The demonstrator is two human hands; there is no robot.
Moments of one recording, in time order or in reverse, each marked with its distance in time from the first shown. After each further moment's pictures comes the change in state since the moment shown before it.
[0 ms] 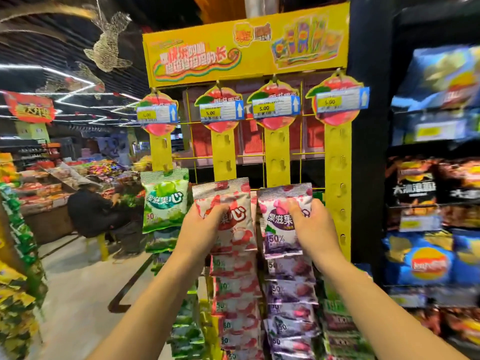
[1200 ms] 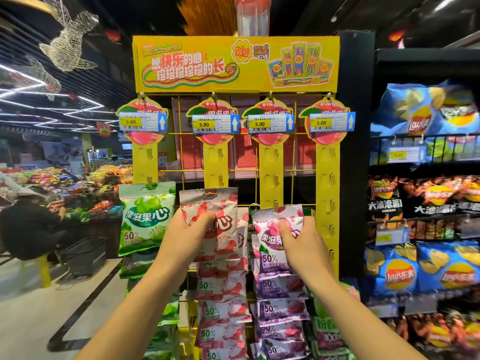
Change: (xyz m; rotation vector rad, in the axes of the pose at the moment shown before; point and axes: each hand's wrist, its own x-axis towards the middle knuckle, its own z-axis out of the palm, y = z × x) left_hand 0.032 -0.002 -0.019 0.016 -0.092 0.130; right_hand -0.008 -0.005 0.008 -0.424 0.083 0.019
